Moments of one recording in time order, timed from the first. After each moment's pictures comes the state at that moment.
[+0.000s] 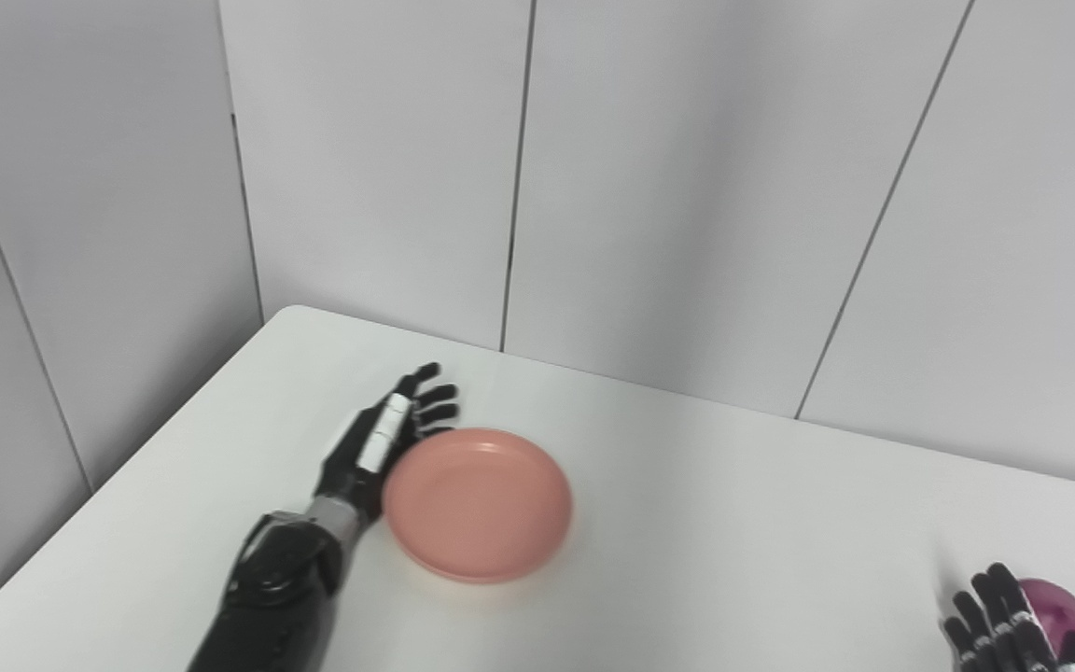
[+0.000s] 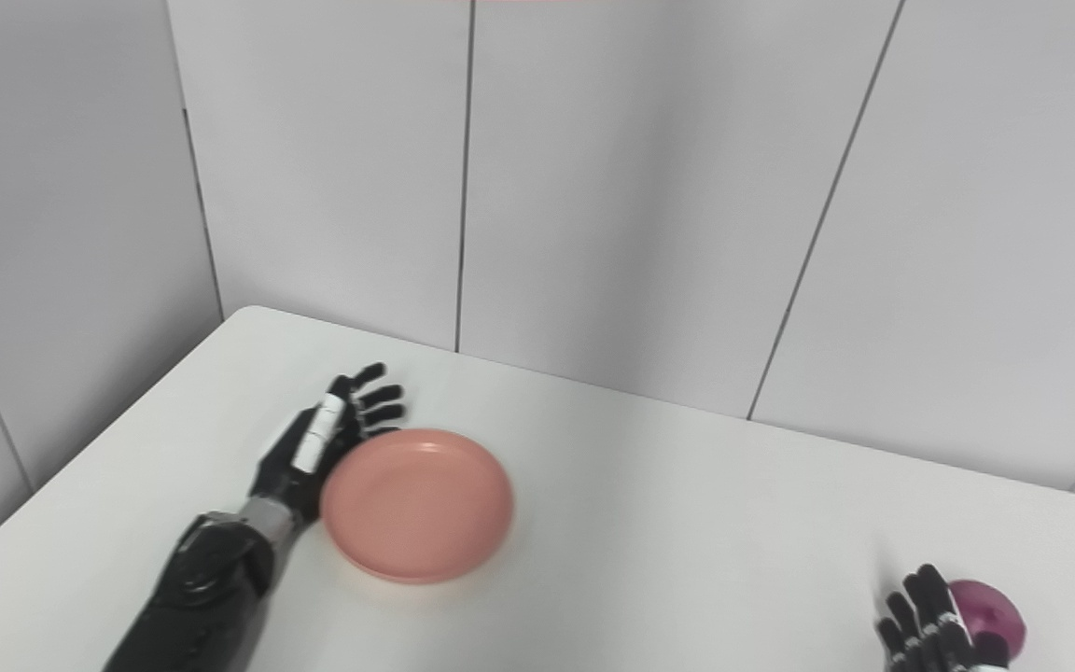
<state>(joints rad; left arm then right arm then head) -0.43 0.17 0.09 0.55 -0.27 -0.10 -0.22 -0.03 -0.16 -0.20 0.04 0.42 0.04 0.20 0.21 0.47</state>
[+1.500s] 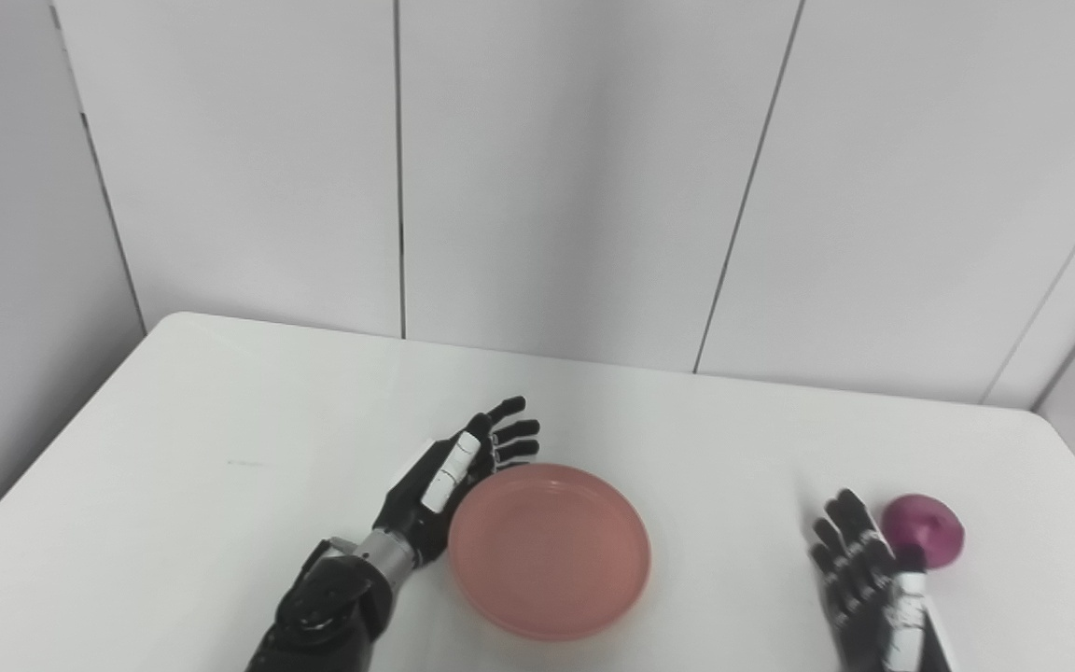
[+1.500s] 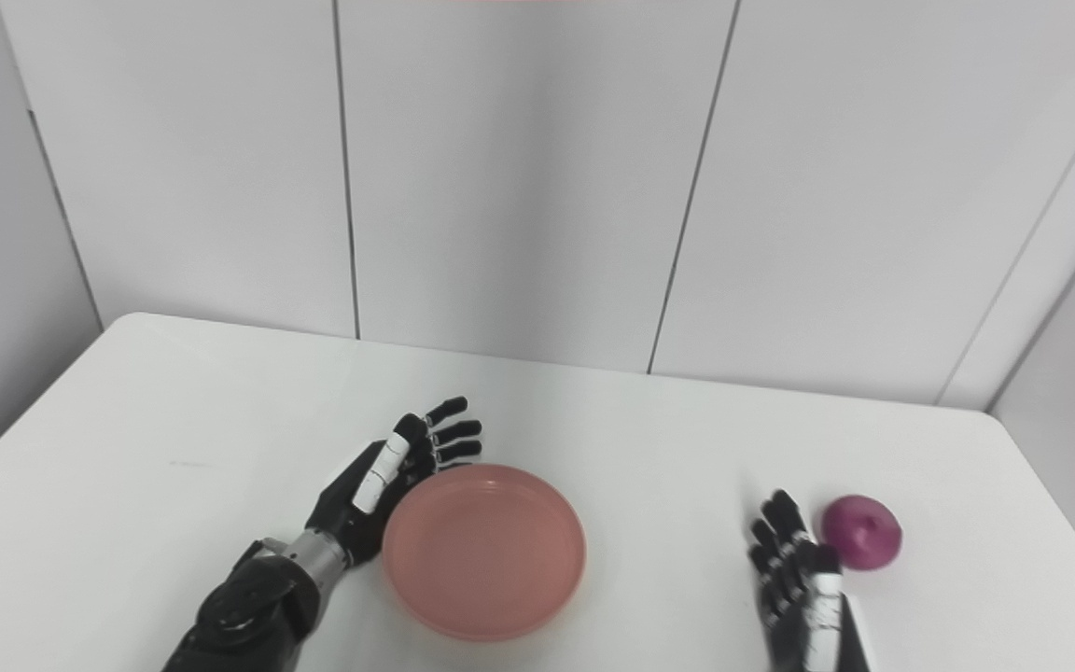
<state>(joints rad) -0.40 0.05 -0.03 0.50 -0.21 -0.06 -0.35 -0.02 -0.06 -0.14 -0.01 0.32 0.04 0.13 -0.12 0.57</state>
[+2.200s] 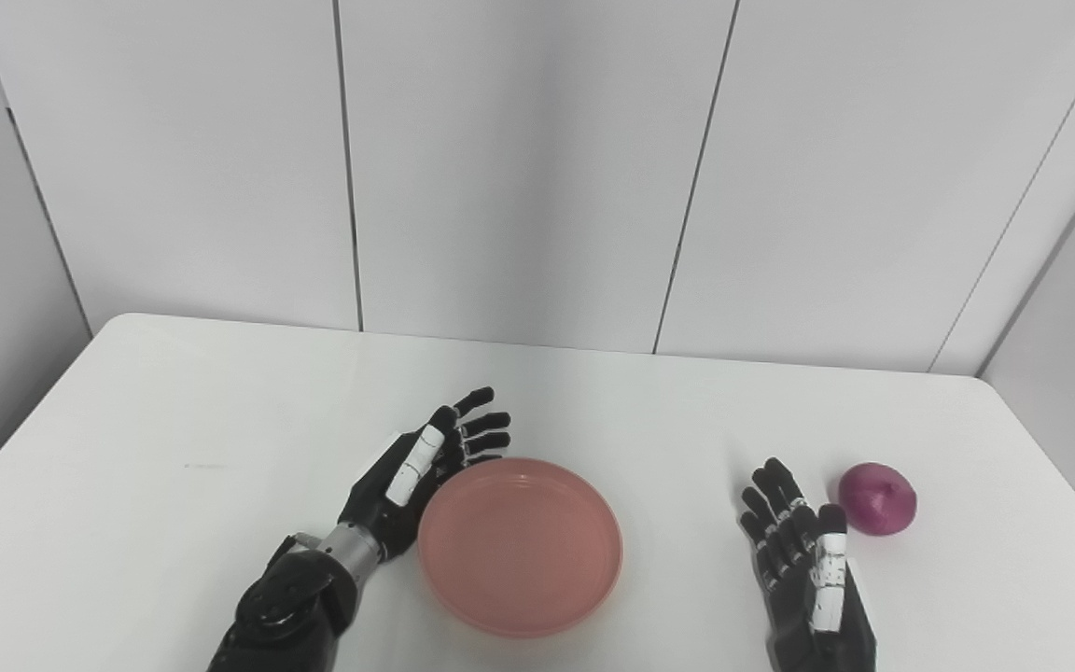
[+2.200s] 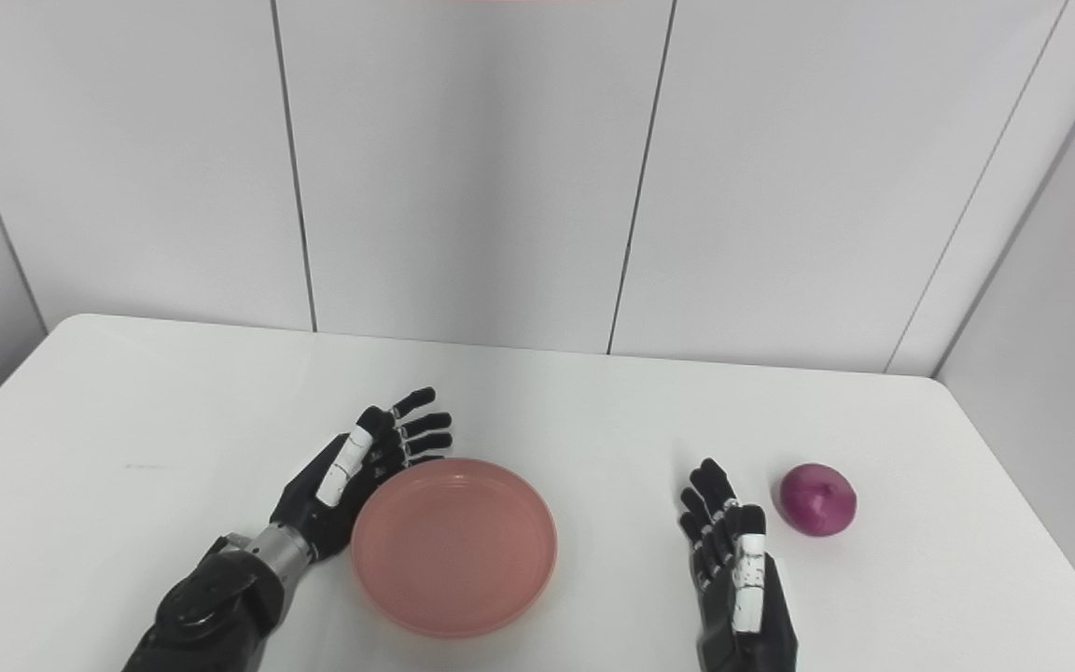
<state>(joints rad) -0.43 0.06 -0.03 0.55 -0.23 -0.06 -0.39 -0.03 -0.01 -0.11 -0.01 0.29 0.04 0.08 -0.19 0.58</state>
